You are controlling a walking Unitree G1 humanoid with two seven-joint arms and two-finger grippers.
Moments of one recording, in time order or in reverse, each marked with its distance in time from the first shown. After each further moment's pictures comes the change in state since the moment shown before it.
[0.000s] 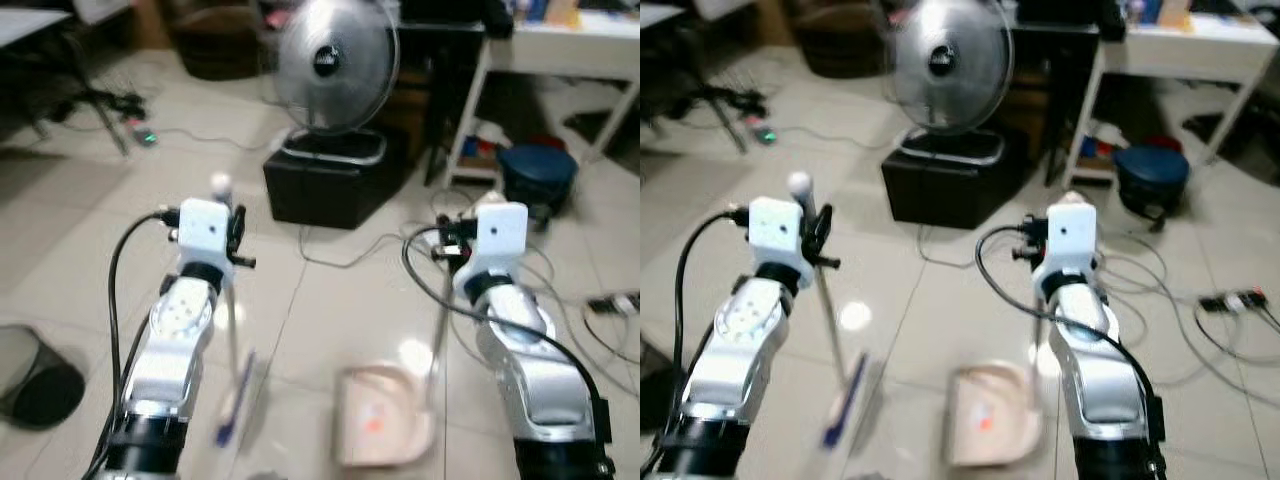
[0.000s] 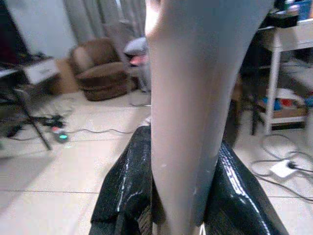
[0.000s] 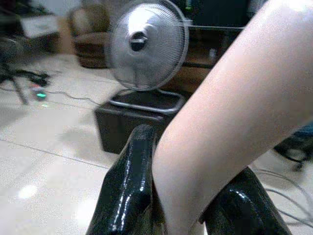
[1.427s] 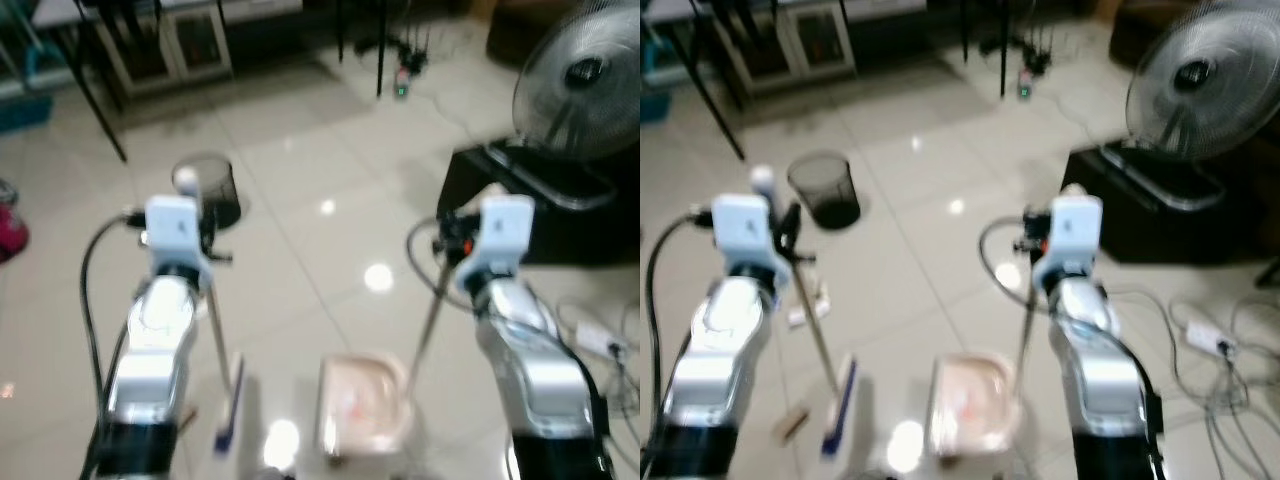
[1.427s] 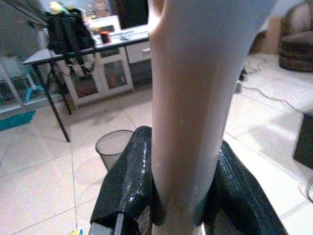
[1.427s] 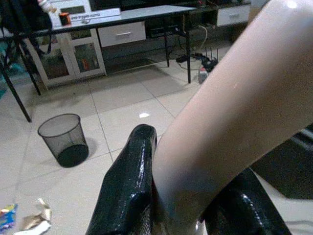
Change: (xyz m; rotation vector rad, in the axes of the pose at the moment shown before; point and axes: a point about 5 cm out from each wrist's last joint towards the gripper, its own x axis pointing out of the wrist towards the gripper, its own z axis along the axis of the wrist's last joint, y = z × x) left arm -0.007 0.017 -0.002 -0.060 0.019 0.116; right arm 0.003 -0.006 0.000 0.059 -0.019 -0.011
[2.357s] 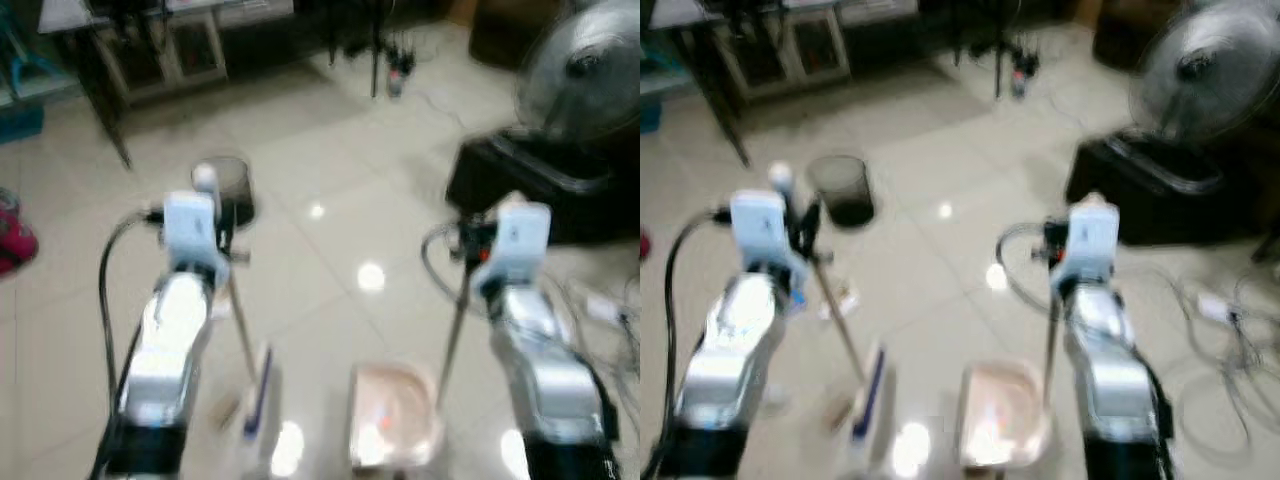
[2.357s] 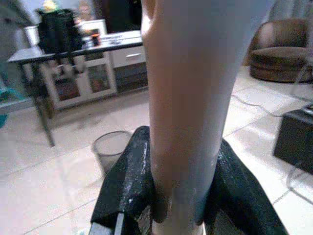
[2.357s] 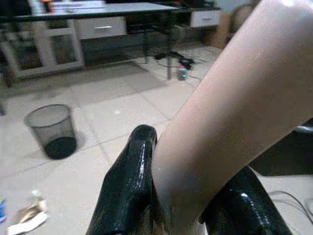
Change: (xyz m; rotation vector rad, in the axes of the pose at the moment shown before) left arm -0.002 -0.004 0.004 -0.033 -0.012 -0.029; right arm -0.001 -0.005 -0.008 -0.070 0.022 -0.032
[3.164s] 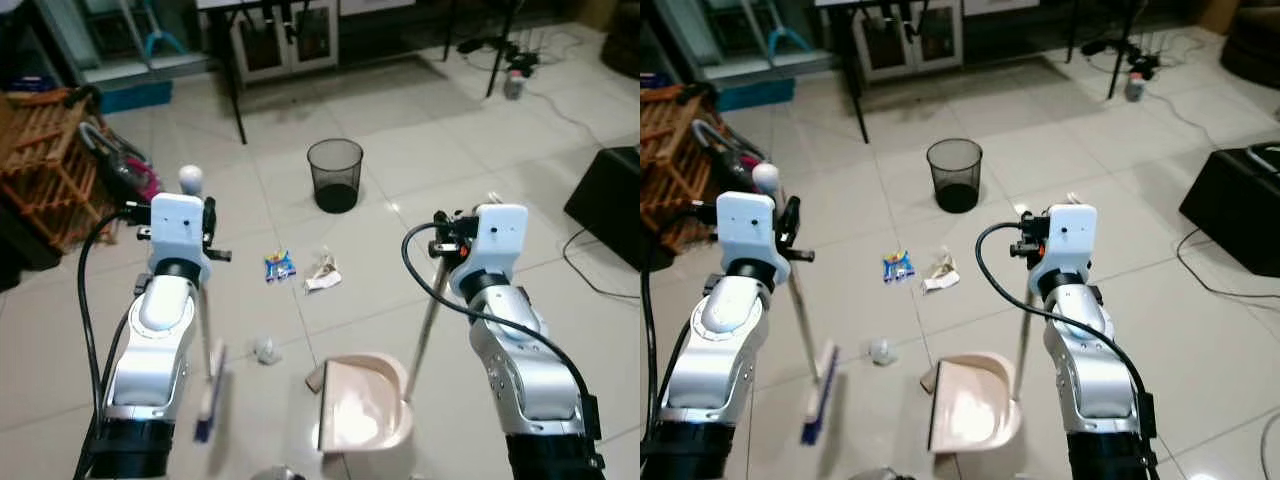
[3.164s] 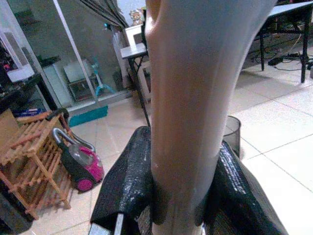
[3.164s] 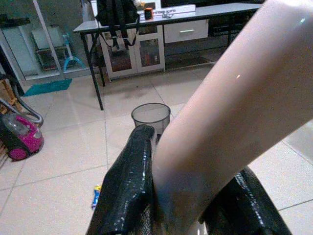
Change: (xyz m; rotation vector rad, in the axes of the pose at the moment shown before) left arm 0.003 0.006 0.005 0.111 -0.008 0.037; right arm 0.002 0.010 0.003 0.046 -0.028 0.029
